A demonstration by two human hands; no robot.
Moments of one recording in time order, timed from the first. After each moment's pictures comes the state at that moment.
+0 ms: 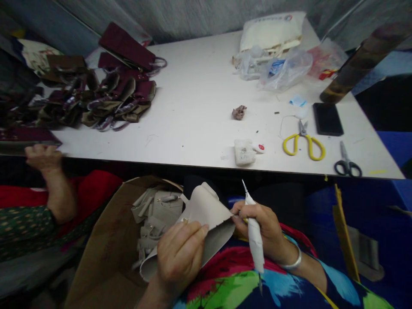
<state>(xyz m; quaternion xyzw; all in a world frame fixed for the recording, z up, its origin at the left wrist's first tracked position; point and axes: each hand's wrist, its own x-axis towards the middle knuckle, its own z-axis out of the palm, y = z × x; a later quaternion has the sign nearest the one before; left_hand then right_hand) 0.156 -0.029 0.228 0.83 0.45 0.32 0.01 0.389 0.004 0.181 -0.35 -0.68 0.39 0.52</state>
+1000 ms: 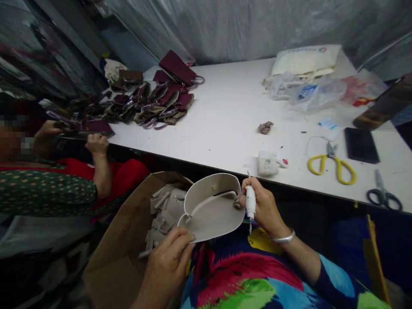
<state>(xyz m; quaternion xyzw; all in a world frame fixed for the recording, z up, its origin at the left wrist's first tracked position) 0.107 -0.102 0.235 0.73 0.63 0.24 0.07 0.354 0.056 0.189 -0.46 -0.68 0.42 0.38</state>
